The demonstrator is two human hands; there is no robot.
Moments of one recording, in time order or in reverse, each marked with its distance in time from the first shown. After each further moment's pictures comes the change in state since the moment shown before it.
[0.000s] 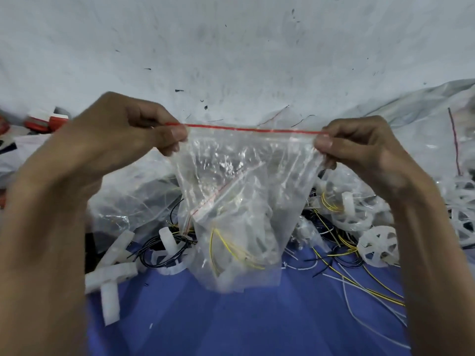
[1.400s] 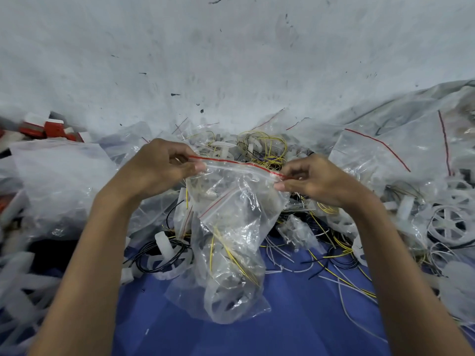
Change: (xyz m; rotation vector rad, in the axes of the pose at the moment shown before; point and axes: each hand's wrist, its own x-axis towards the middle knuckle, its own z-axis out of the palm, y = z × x) left_hand 0.019 -0.045 0.039 0.154 -0.082 -0.120; right_hand 0.008 0.049 0.016 -0.439 -0.171 0.227
